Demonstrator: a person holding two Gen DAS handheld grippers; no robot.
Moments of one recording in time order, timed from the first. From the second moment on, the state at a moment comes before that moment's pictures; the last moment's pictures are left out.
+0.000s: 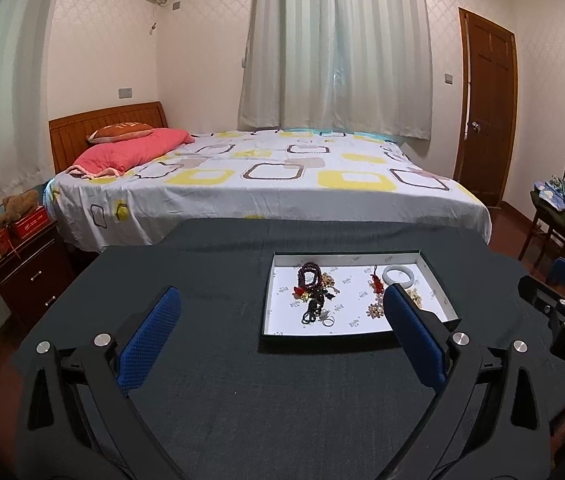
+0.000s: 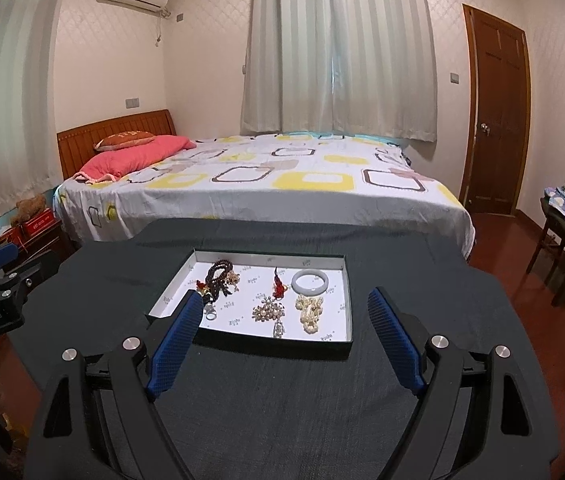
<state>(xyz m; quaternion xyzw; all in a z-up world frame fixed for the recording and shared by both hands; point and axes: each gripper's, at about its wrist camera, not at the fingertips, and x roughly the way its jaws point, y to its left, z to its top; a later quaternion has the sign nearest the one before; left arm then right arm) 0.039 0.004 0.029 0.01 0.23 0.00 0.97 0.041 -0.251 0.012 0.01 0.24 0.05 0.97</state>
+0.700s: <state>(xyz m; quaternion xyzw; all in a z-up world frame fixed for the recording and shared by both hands) 0.034 0.010 0.032 0.00 0.23 0.00 0.97 0.037 -0.249 0.016 0.01 0.23 0.05 0.97</state>
